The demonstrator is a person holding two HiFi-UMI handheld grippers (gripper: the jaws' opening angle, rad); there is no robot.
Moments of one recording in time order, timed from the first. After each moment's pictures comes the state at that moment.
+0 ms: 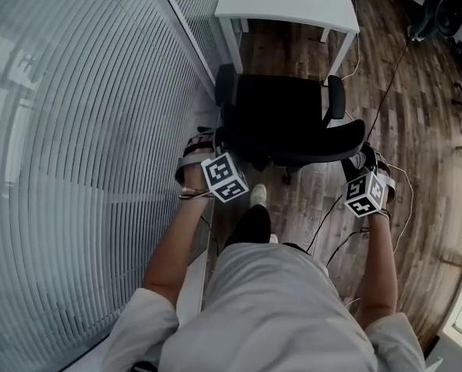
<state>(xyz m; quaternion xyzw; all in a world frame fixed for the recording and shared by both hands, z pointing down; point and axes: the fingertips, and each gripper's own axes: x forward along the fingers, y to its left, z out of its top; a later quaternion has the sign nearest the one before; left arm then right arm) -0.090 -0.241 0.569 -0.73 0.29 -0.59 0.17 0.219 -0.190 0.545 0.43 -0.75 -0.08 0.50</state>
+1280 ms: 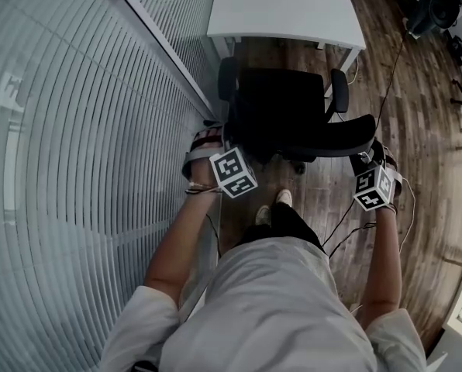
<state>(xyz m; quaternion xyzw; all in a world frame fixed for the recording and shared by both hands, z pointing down) -0.069 -0.472 0.545 -0.75 0.26 -0.58 0.19 0.235 -0.400 0.524 0.46 -0.73 -0.05 0.50</state>
